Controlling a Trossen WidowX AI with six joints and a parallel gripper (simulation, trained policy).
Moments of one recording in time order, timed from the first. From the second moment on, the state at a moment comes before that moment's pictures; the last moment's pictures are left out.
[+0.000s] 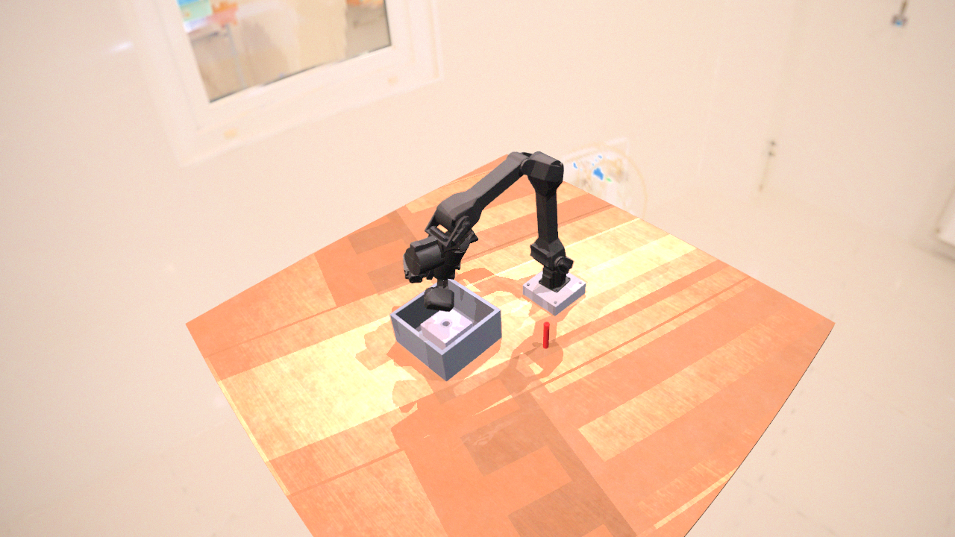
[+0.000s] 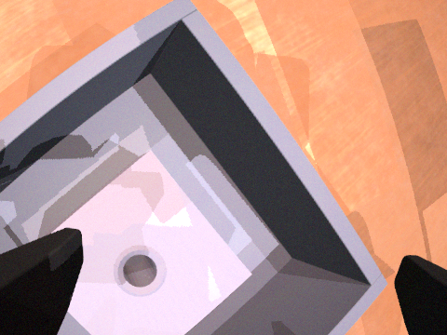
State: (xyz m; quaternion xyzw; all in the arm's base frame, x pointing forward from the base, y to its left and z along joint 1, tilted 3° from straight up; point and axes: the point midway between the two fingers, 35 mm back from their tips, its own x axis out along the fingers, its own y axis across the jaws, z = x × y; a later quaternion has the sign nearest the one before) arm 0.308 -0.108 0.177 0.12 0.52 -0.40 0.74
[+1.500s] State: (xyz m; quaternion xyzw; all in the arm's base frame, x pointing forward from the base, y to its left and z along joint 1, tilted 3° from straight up) arm 0.183 0.108 0.069 0.18 0.63 -0.33 0.68
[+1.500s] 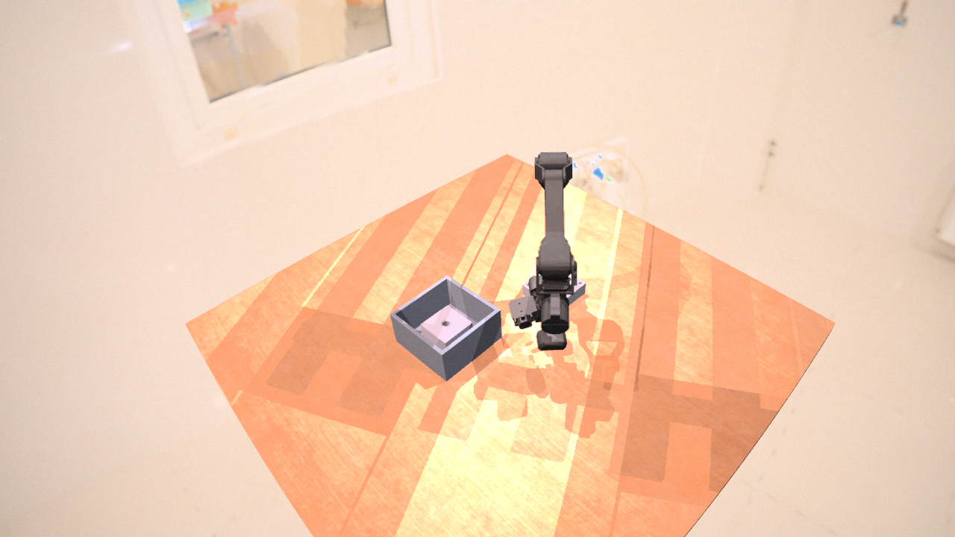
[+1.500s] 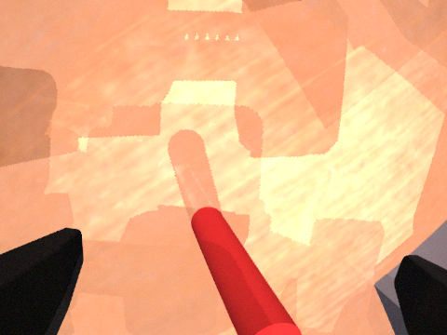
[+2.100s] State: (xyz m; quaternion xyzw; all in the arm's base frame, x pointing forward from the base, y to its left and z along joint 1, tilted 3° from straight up) arm 0.175 0.102 0.017 0.16 0.64 -0.33 0.68
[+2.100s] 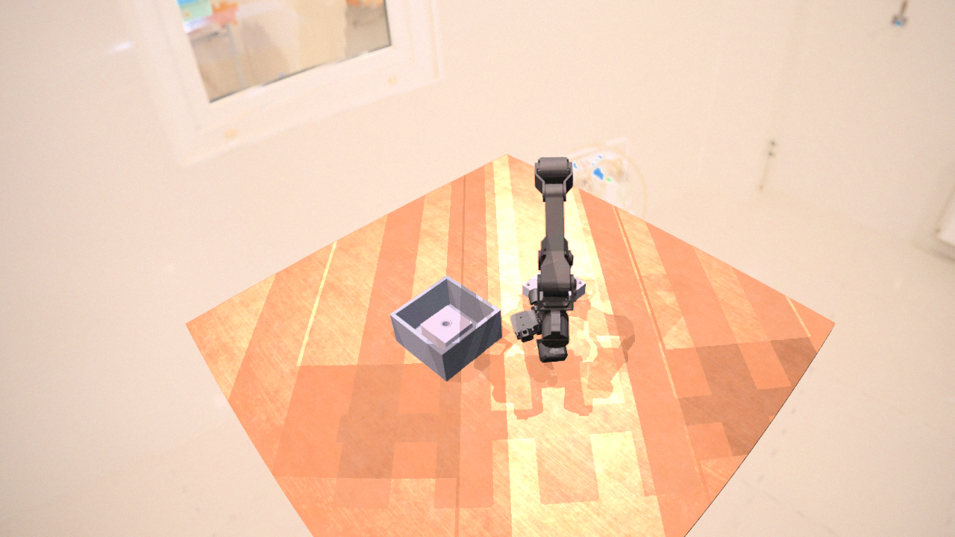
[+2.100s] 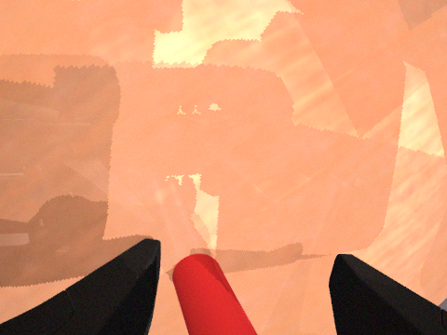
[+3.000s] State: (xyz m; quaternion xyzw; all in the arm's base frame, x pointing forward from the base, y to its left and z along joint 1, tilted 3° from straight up) arm 0.191 0.068 0.092 0.12 0.59 -0.36 0.71
